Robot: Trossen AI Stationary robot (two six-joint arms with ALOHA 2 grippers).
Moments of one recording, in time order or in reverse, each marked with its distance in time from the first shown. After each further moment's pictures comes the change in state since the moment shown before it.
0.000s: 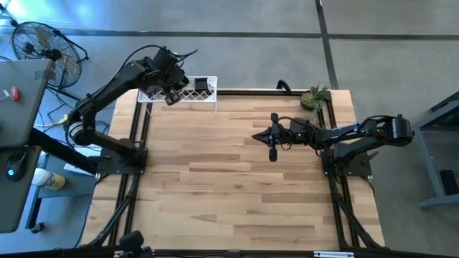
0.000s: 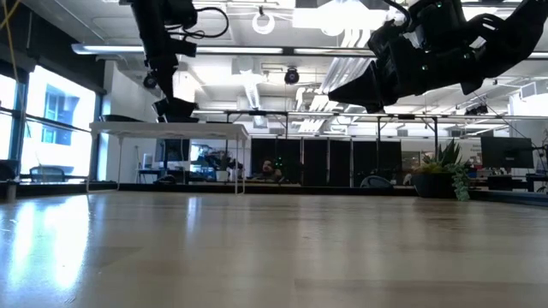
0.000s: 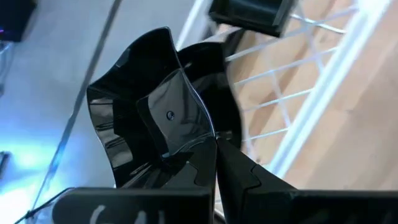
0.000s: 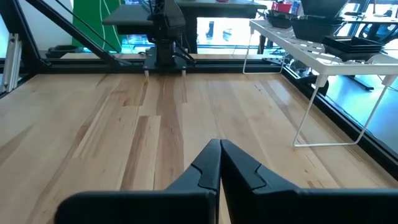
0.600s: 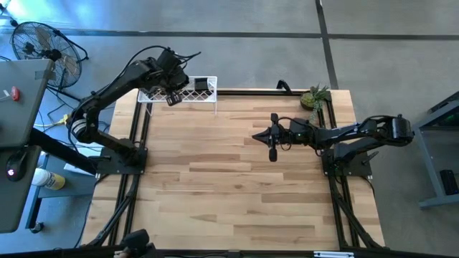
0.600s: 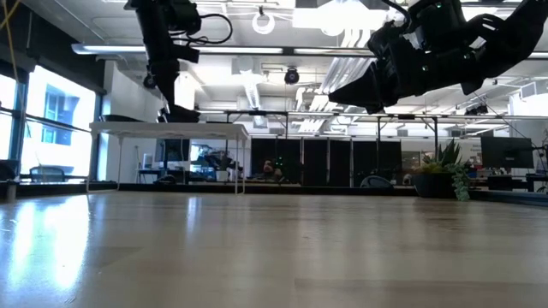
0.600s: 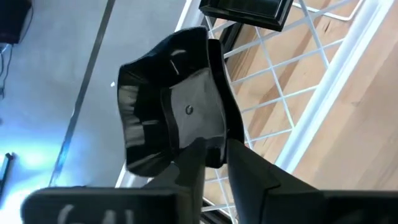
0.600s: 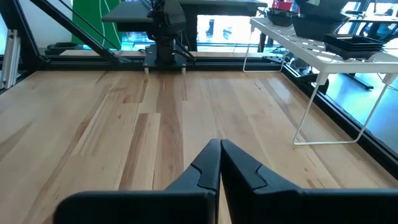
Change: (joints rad) left arm -0.003 0.041 0.000 0.003 -0.016 0.032; right arm 0.000 0.000 0.000 -0.008 0.000 -0.007
